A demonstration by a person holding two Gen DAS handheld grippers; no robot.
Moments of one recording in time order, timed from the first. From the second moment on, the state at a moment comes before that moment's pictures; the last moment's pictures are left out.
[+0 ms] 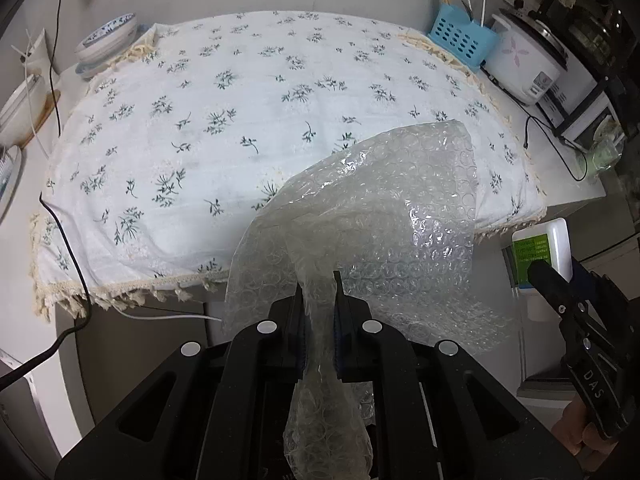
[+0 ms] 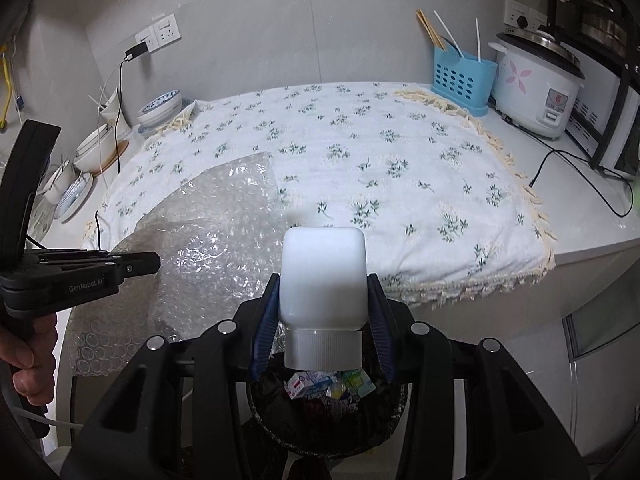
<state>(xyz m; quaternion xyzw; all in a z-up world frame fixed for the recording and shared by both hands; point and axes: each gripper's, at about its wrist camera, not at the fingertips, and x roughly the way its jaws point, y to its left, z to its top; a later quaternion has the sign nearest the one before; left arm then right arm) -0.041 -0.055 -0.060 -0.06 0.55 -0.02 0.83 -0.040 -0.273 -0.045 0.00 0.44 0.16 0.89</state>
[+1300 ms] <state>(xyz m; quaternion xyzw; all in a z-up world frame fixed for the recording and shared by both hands) -0.062 -0.131 -0.225 0.00 0.62 -0.02 0.78 -0.065 -0.324 -0.170 0.00 0.53 0.10 0.84</state>
